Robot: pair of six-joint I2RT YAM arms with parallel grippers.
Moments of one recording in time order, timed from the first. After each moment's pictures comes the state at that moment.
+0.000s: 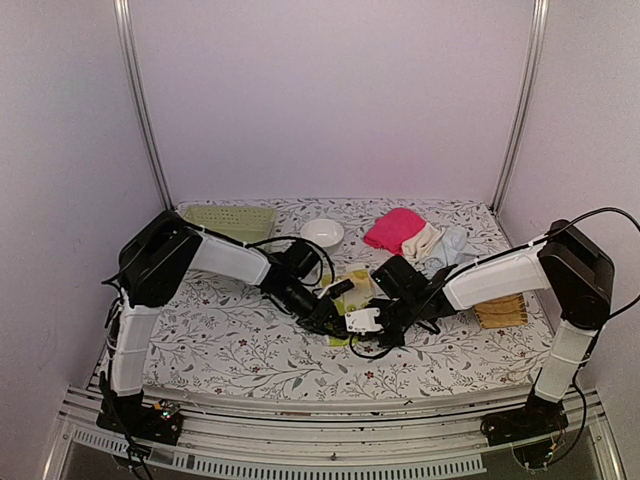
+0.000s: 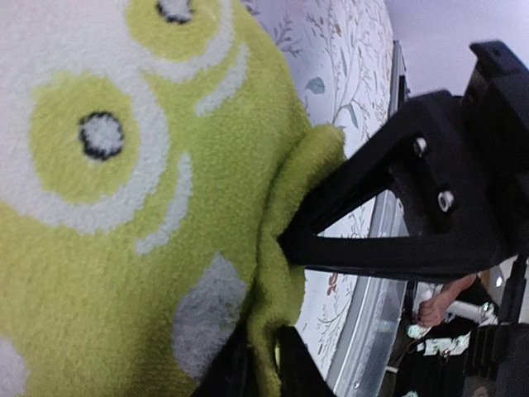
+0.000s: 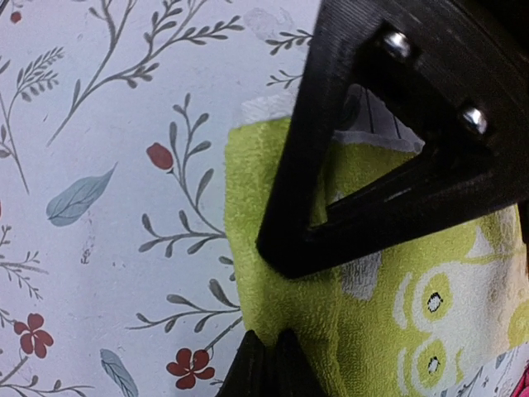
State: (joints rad) left arm -0.76 2.25 1.41 -0.29 0.92 -0.27; right arm 0.88 1.81 0.95 -0.18 -0.19 -0.88
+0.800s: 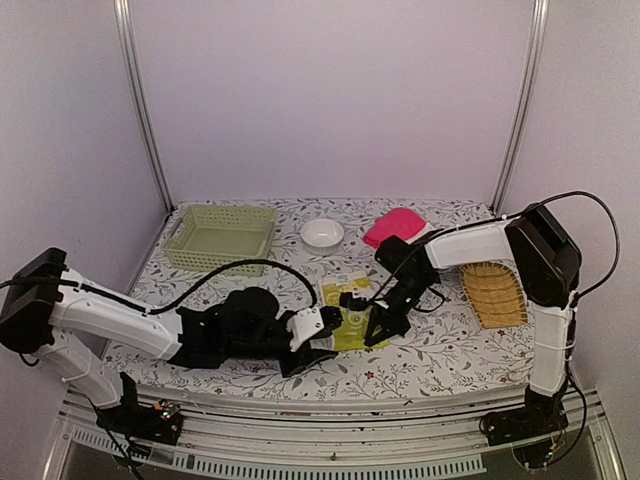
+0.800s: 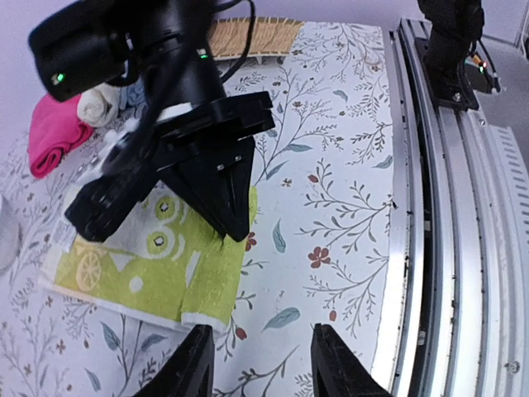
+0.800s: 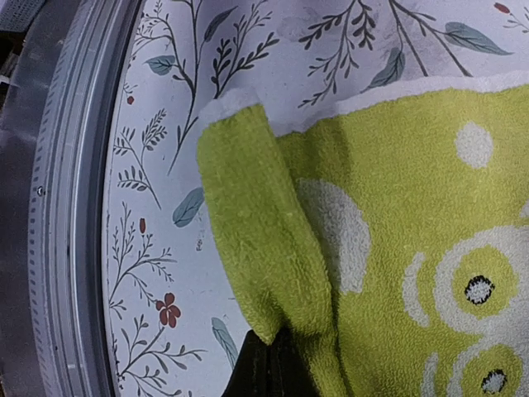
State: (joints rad) left arm -1.17 1.46 0.62 0.34 0.02 0.14; right arm 0.70 2.02 1.29 -0.75 -0.68 -0.76
